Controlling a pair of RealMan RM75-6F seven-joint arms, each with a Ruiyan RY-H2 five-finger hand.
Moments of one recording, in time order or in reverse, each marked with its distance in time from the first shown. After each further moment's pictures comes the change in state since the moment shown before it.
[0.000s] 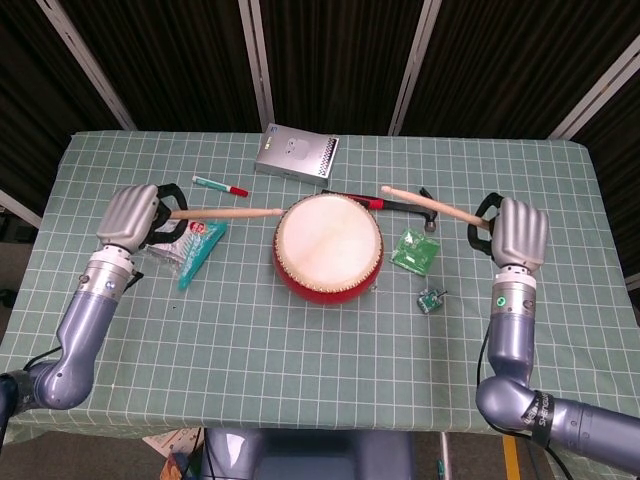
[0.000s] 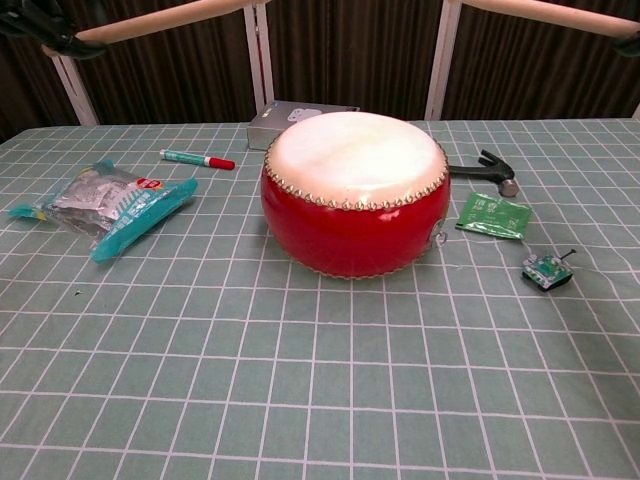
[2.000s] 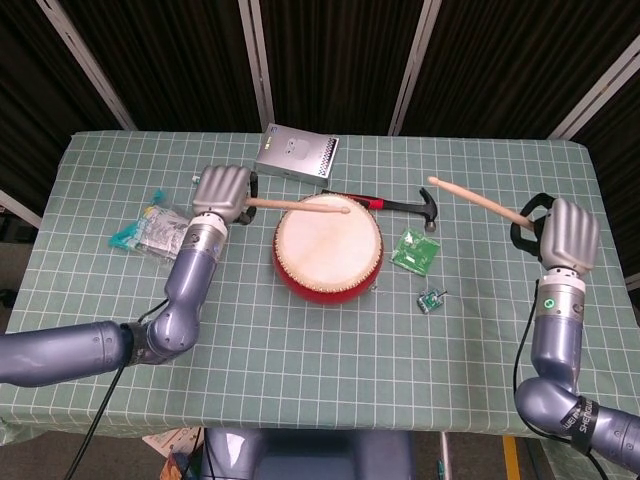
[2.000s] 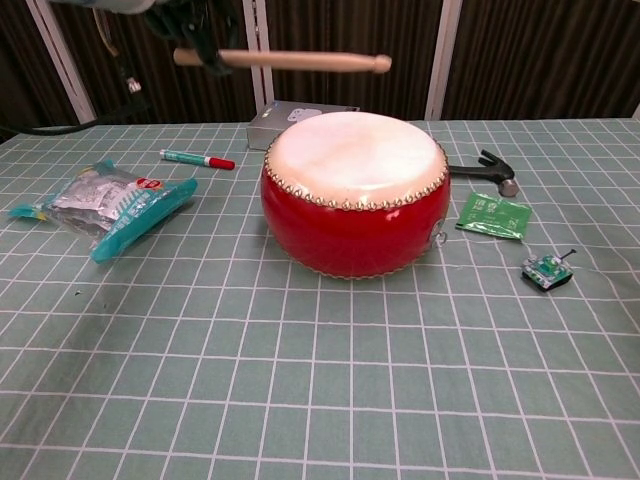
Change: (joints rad) left arm -0.426 -0.204 -0.075 0.192 -0.535 0.003 0.522; right arm -0.082 0.131 -0.039 0.028 -0.026 -0.065 0.186
